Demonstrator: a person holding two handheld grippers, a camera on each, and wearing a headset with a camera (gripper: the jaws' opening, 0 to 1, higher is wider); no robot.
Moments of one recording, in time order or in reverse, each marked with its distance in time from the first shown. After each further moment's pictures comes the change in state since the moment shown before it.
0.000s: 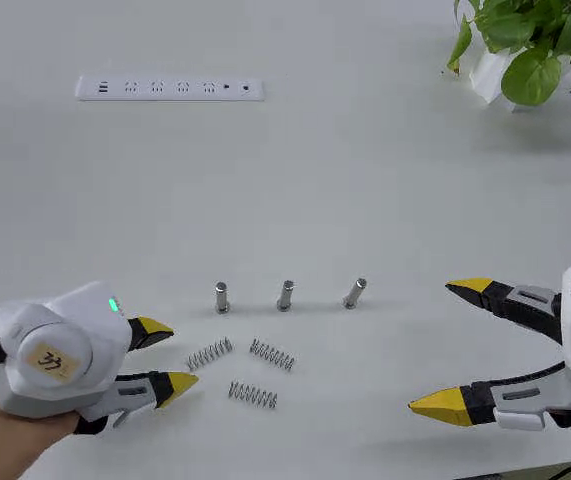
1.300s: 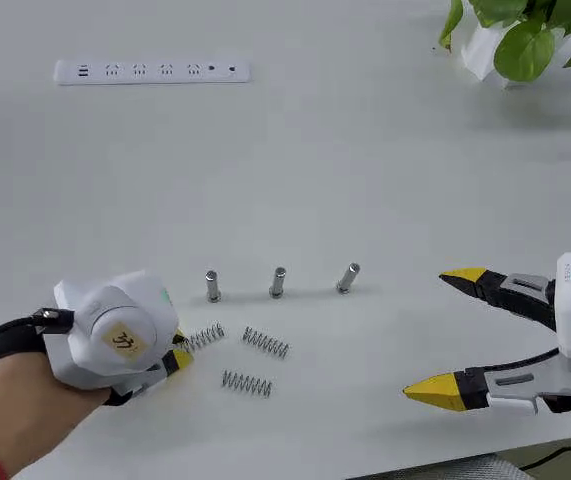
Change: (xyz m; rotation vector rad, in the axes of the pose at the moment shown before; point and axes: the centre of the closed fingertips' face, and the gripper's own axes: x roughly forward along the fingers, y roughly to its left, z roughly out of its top) left arm 0.023 0.001 -0.011 0.143 0.187 -0.020; right arm 0.000 -0.004 -0.011 0.020 0.008 -0.008
